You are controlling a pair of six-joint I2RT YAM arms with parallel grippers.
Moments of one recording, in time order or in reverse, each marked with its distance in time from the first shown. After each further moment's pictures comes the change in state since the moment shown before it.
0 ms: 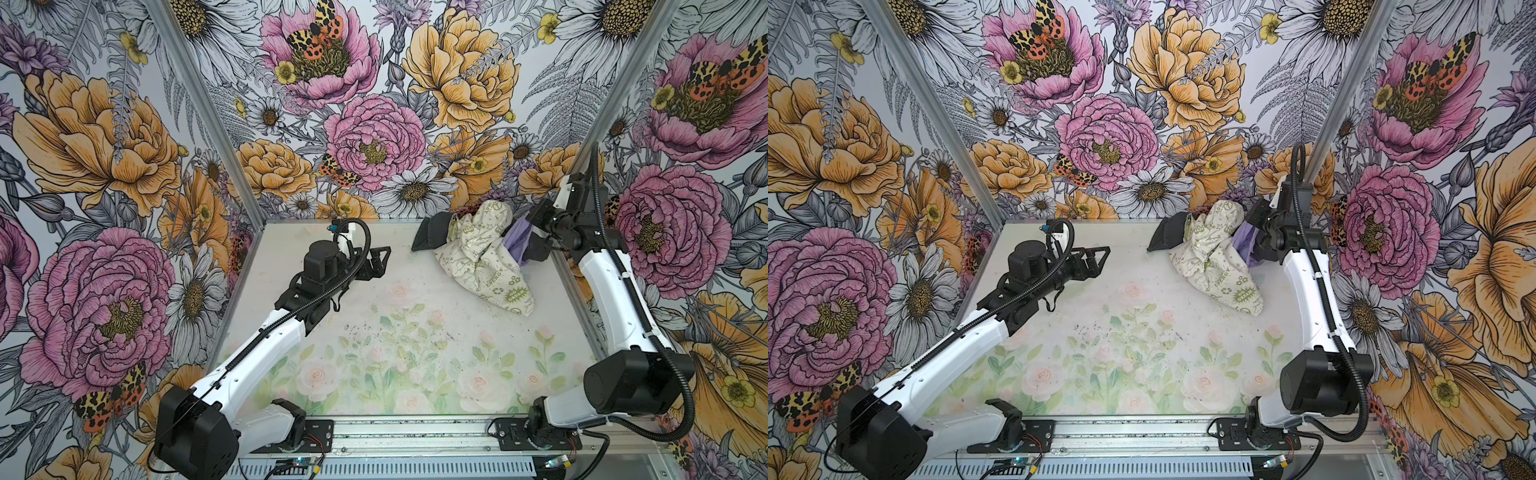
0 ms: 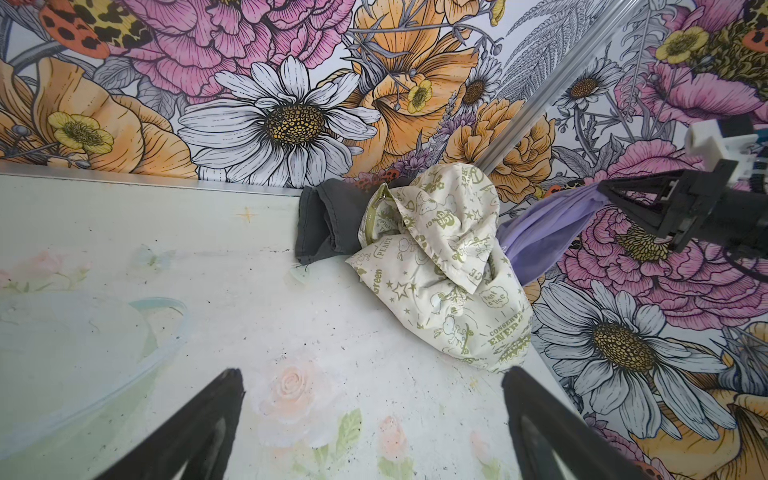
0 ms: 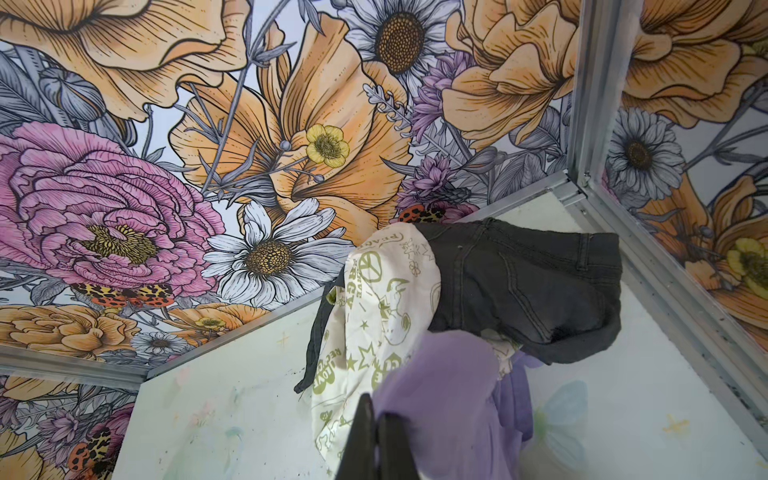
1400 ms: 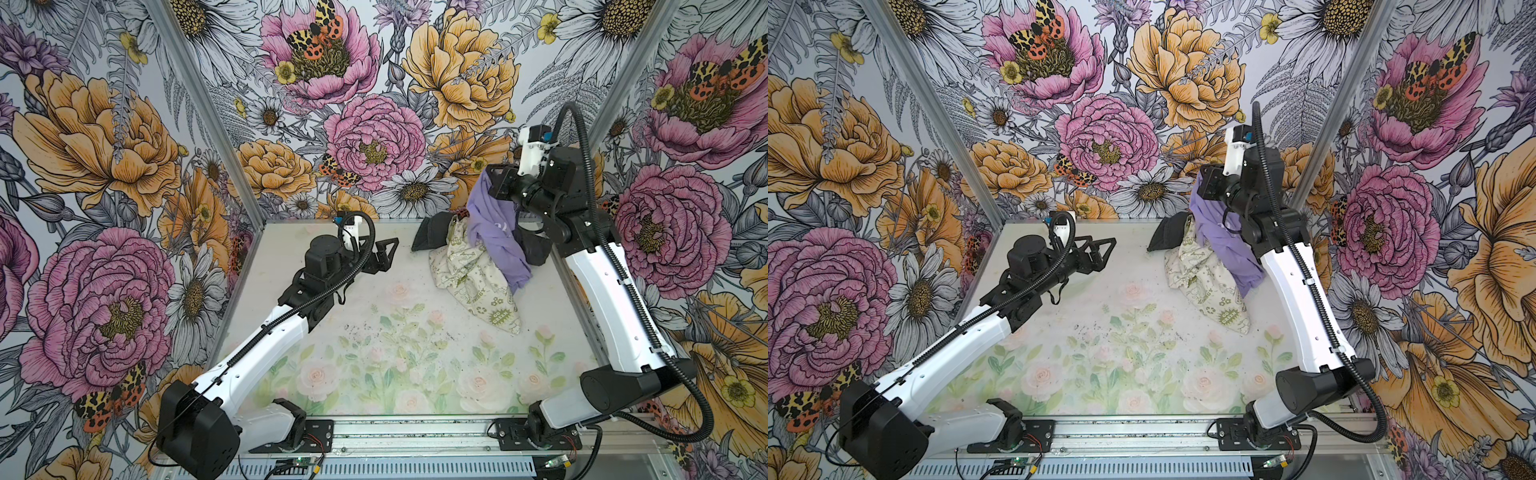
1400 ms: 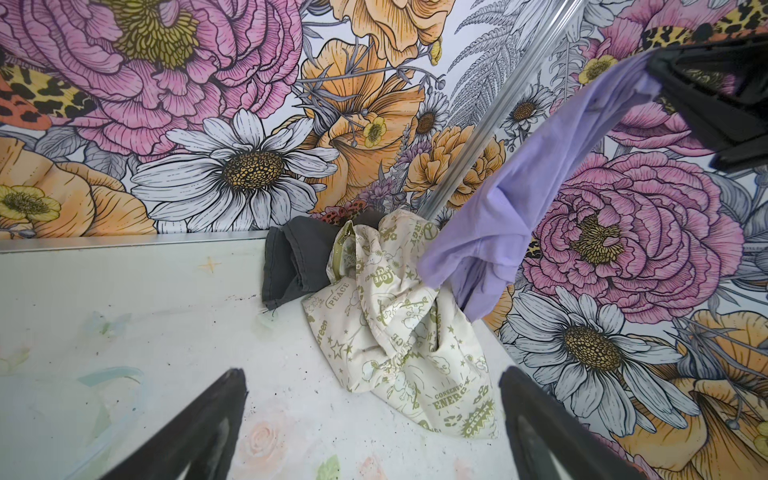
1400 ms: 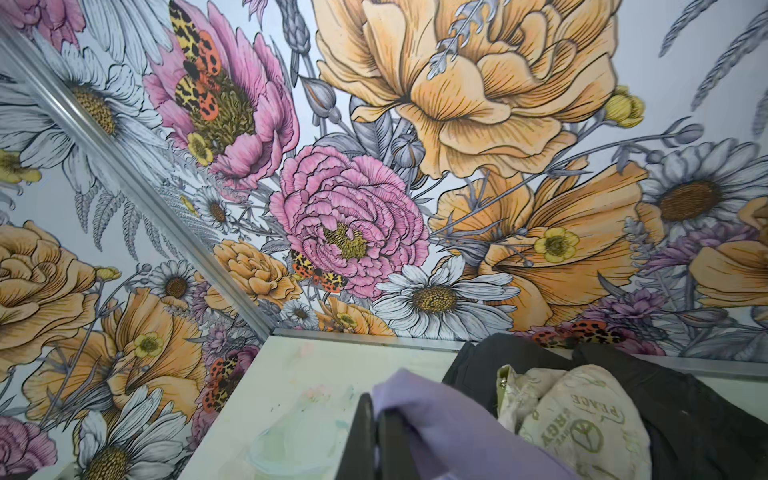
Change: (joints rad) left arm -0.034 0.031 0.053 0.106 0.030 0.045; right arm 0.385 0.049 0.345 -0.014 -0.013 -0.117
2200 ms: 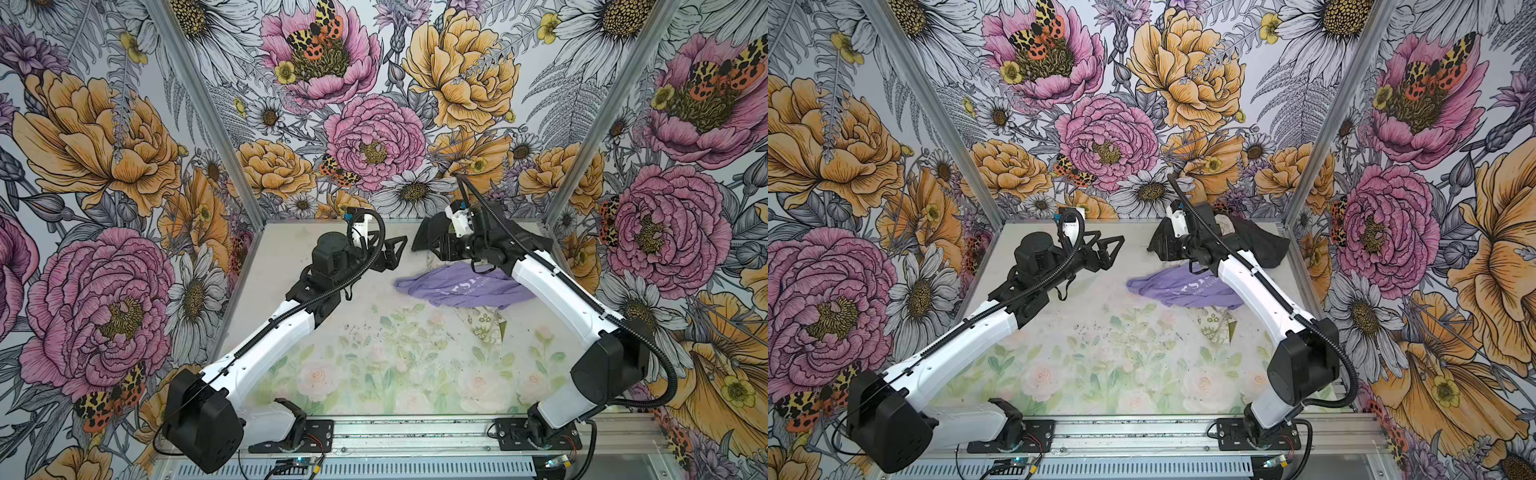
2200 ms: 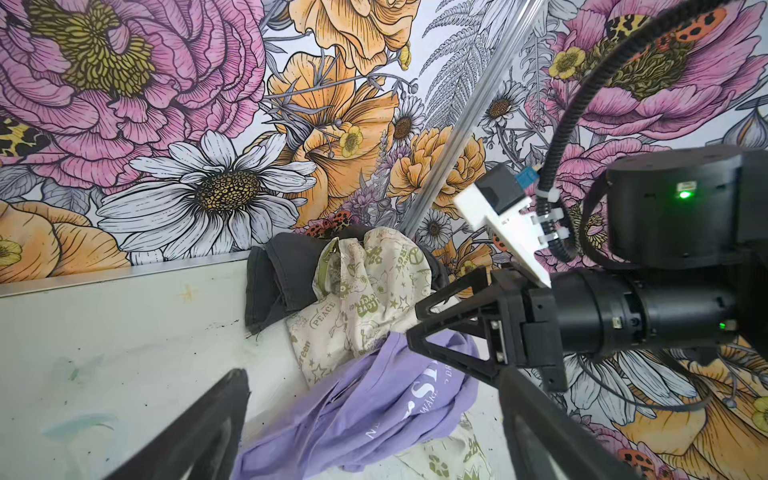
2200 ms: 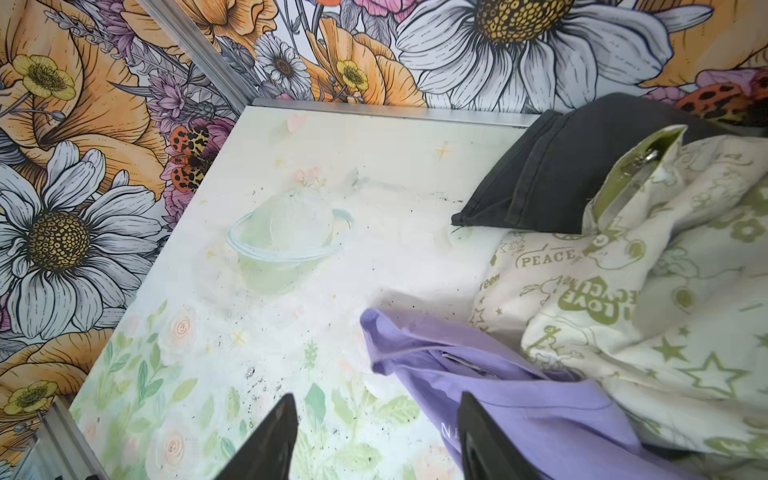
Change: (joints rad) left arm -0.031 0.058 0.045 0.024 0.006 0.047; right arm 0.117 0.050 -0.410 -0.042 -0.069 -0.090
